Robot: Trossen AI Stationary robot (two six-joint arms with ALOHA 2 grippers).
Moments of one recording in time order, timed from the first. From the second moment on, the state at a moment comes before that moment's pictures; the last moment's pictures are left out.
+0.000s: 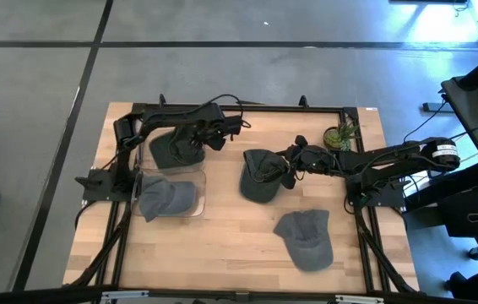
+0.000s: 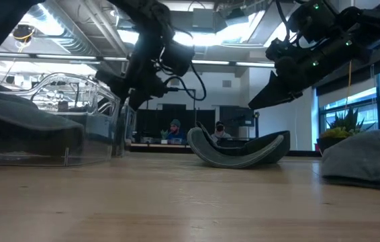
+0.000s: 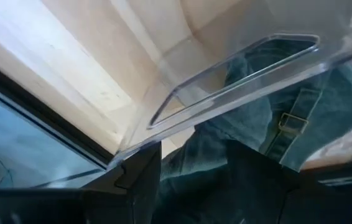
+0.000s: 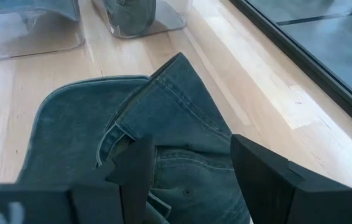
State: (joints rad) left arm 0.38 1.97 1.59 -1.41 -0.41 0.81; right arm -0.11 1.21 0.45 0.24 0.27 0.05
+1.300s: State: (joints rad) left arm 0.30 1.67 1.64 -1.41 -0.29 0.59; right arm -0.11 1.21 0.45 0.26 0.27 0.05
